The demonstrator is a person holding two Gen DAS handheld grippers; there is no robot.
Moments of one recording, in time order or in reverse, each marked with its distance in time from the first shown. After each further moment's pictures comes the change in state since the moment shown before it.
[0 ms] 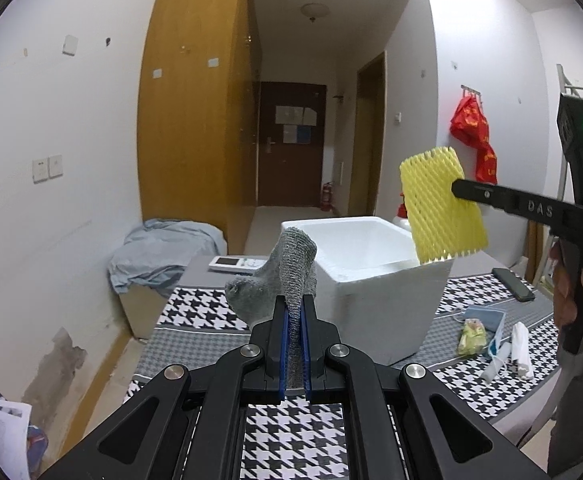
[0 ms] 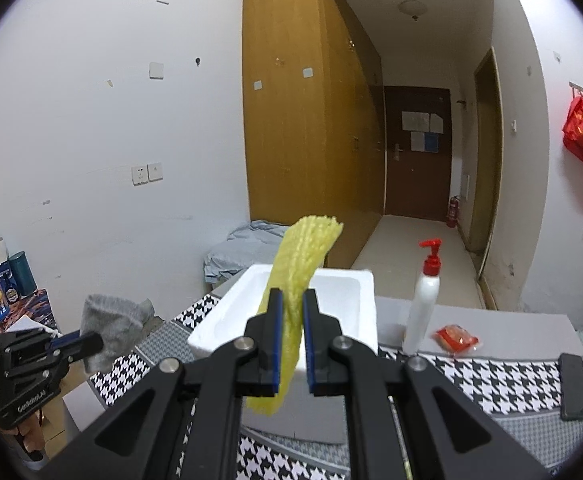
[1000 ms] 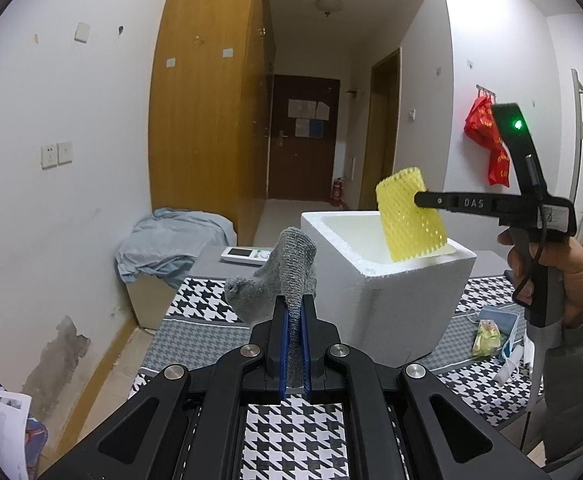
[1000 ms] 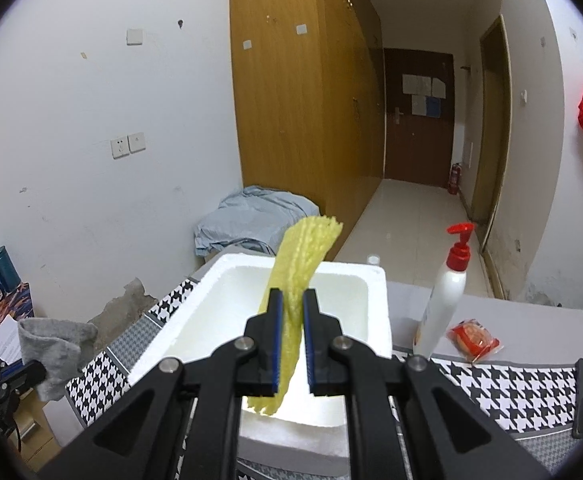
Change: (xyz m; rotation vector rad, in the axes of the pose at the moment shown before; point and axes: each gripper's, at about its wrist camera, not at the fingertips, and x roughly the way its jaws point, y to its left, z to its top) left arm 0.010 0.012 0.001 -0.037 0.020 0.022; right arm 0.087 -0.013 0.014 0.018 0.165 -0.008
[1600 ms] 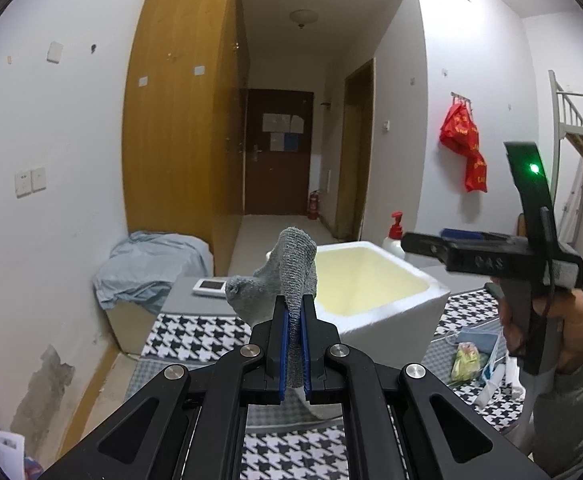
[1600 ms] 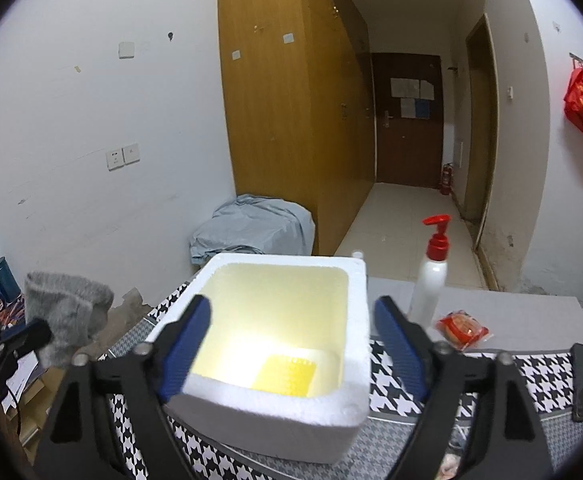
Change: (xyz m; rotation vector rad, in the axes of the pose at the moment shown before) left arm 0.009 -0.016 0.033 0.049 -0.051 -0.084; right arm -0.025 -0.007 -0.012 0.038 -0.046 -0.029
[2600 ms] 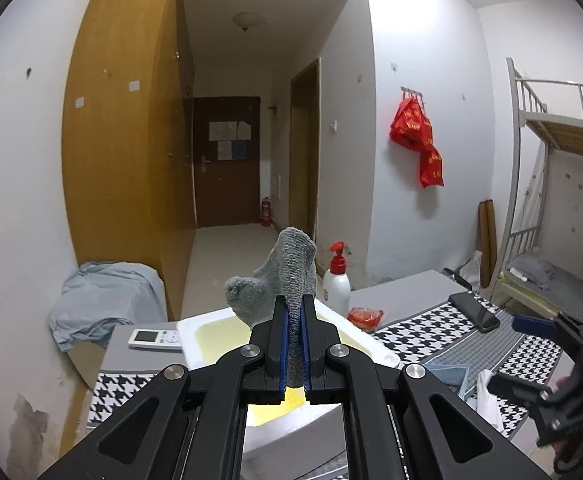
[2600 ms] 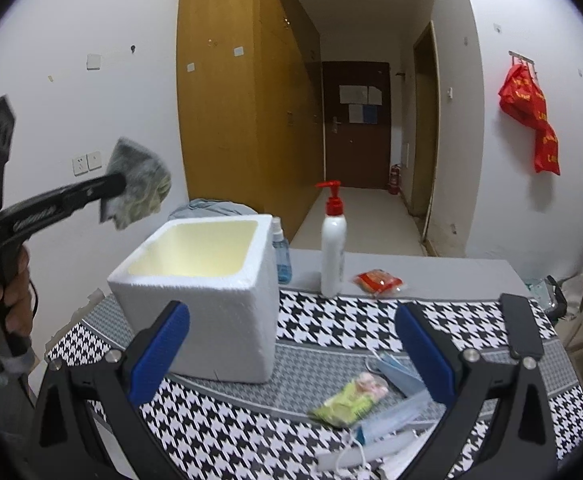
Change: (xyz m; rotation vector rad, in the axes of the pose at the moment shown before) left arm 0.058 -0.056 0.051 0.103 -0.001 -0.161; right arm -0.093 -0.039 -0.065 0.049 -0.029 -0.176
